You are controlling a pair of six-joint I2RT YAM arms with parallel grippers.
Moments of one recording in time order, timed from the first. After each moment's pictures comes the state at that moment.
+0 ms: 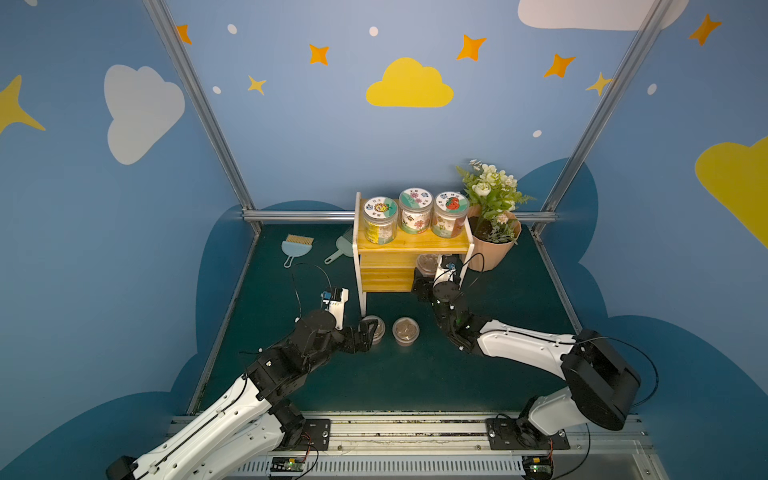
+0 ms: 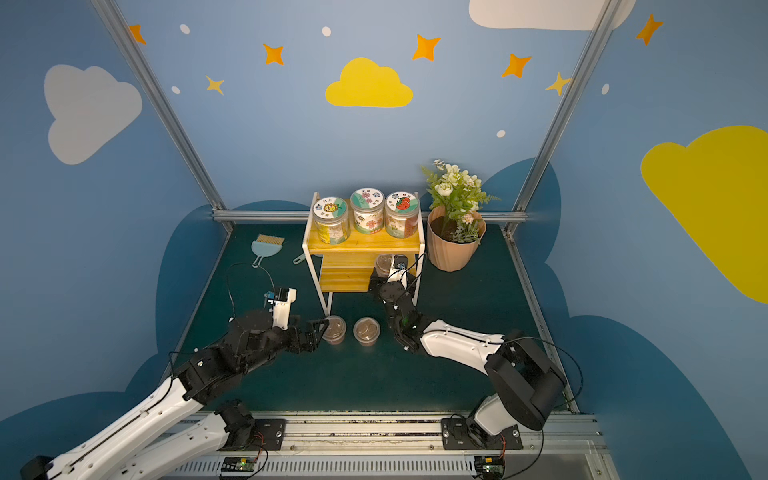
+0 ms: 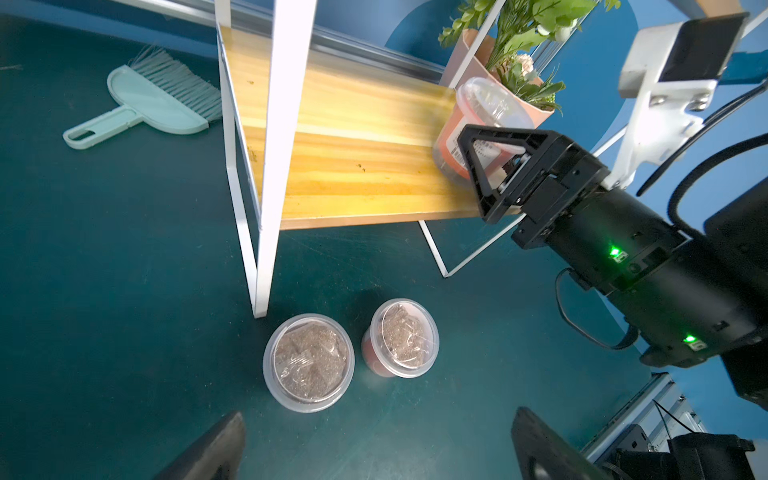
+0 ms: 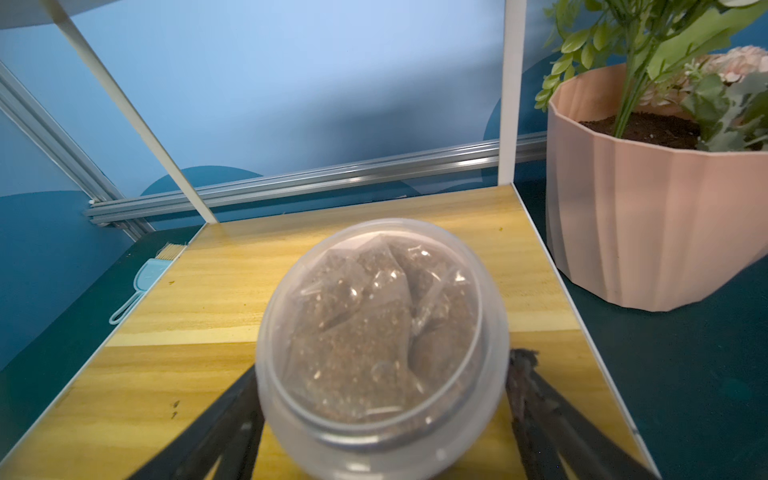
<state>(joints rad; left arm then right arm) -0.75 0.71 0.68 -0.49 -0.11 -0.55 0.87 1.50 0.79 0.46 0.67 0.38</state>
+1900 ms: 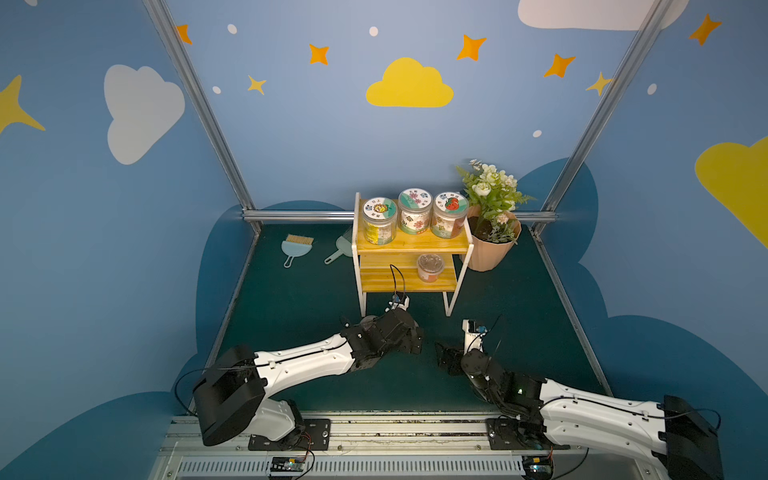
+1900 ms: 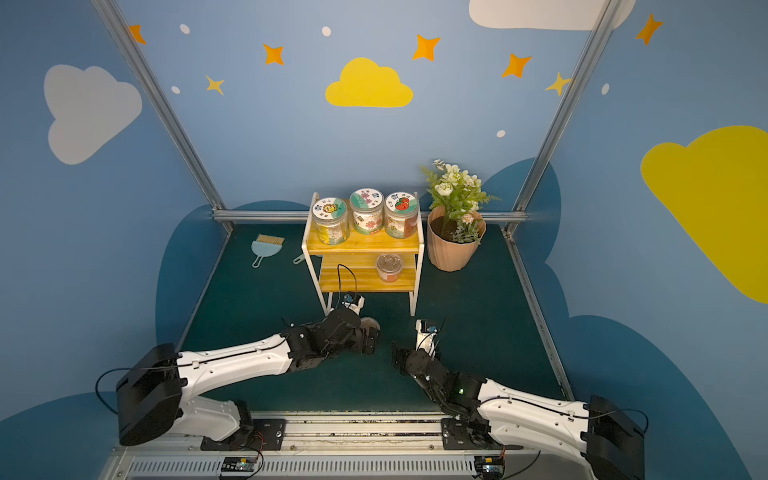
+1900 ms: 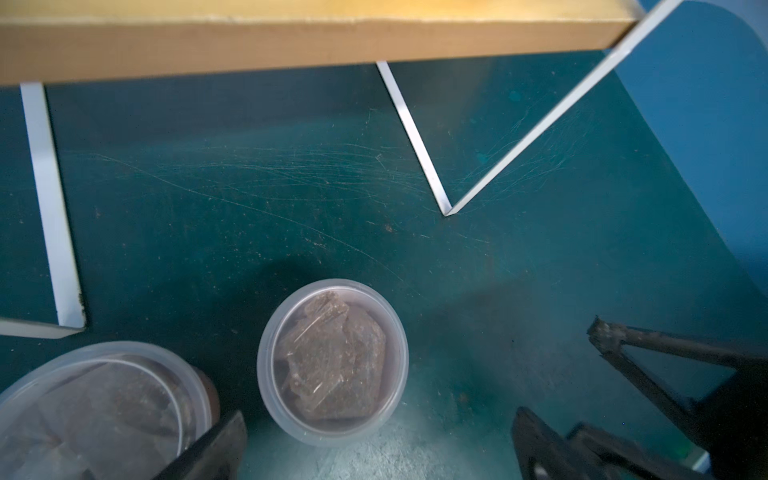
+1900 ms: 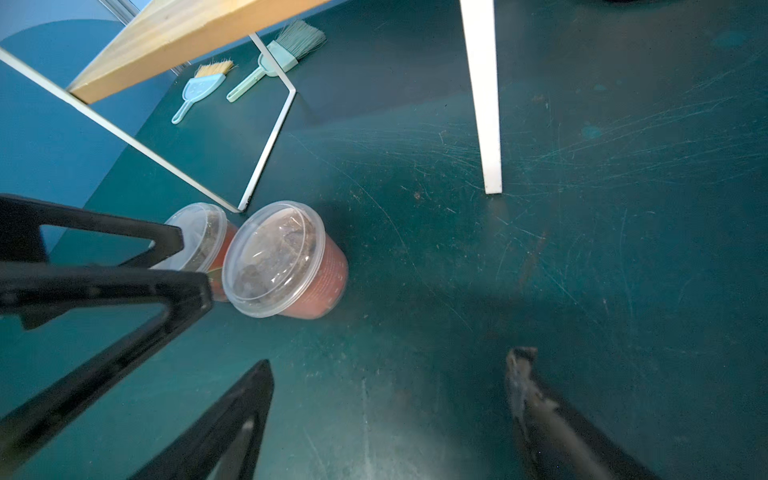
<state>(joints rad) -0.98 1.43 0.84 -0.21 -0.24 -0.62 1.15 0.84 0.29 -0.06 0.58 0.81</state>
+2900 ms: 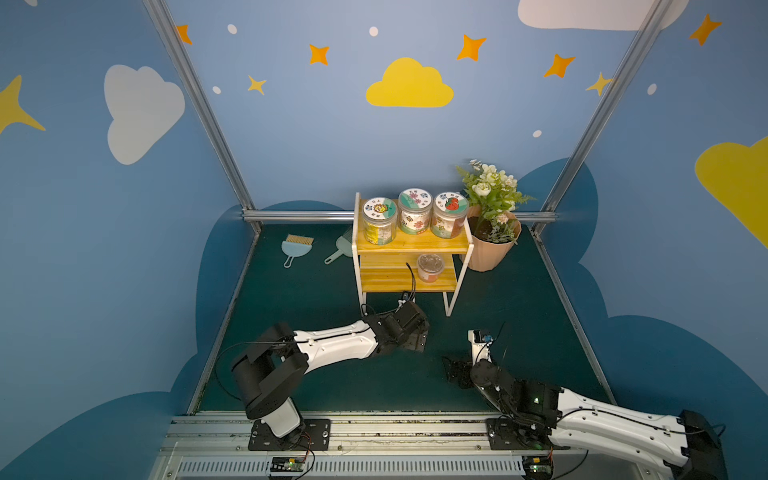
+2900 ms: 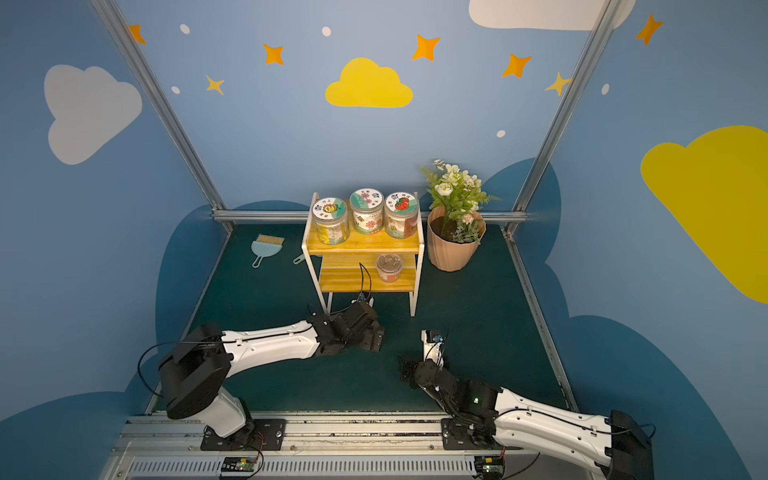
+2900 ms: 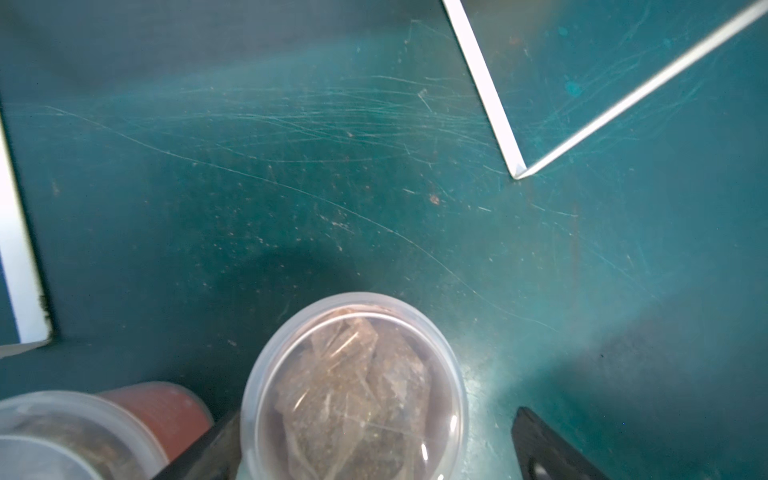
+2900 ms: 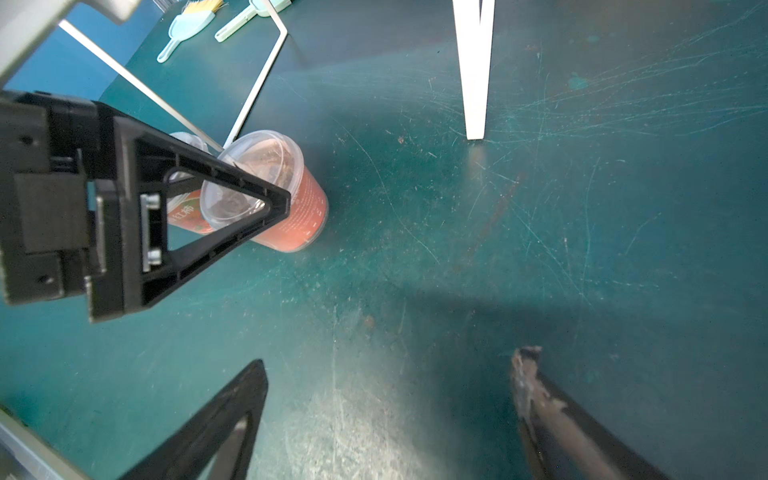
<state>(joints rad) -0.96 1.64 0.97 -0.30 -0.22 -0.59 1.21 0.65 0.25 -0.31 0.55 0.81</state>
